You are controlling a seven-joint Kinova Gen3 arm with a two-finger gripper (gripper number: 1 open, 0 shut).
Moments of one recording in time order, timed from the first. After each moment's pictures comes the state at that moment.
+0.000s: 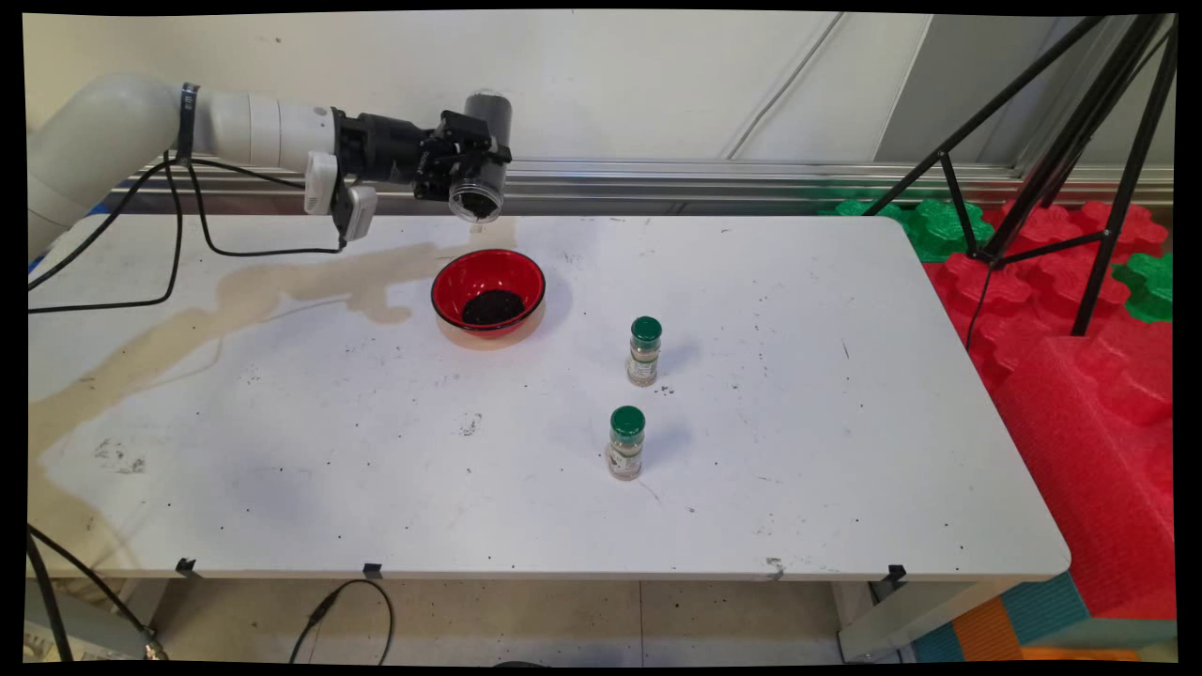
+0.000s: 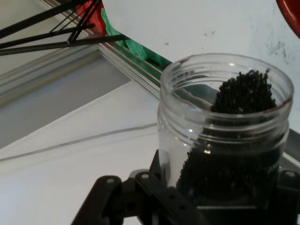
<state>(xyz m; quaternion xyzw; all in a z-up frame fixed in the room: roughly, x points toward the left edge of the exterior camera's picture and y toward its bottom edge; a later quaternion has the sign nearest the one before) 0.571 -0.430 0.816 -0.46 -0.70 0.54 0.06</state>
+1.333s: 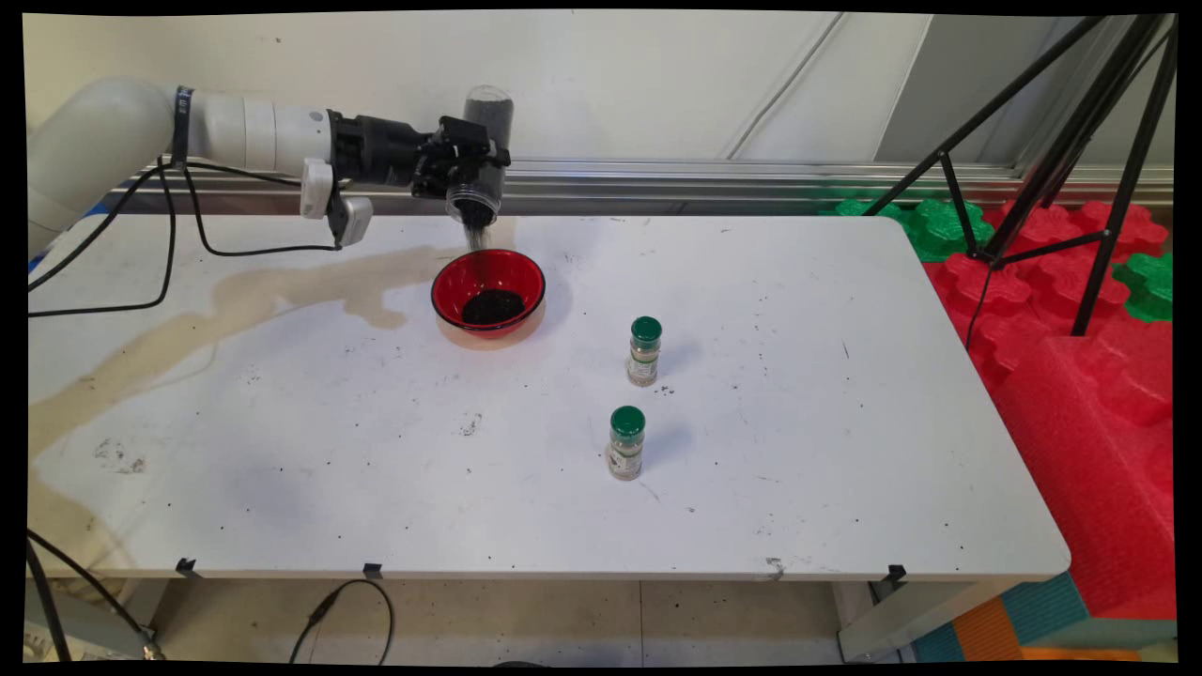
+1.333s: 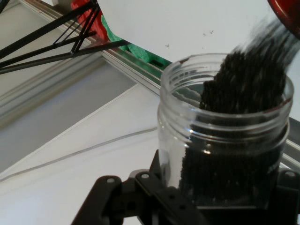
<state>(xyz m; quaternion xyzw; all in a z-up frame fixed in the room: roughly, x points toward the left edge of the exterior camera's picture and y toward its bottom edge) 0.568 -0.422 0.816 -0.49 -0.68 0.55 0.04</state>
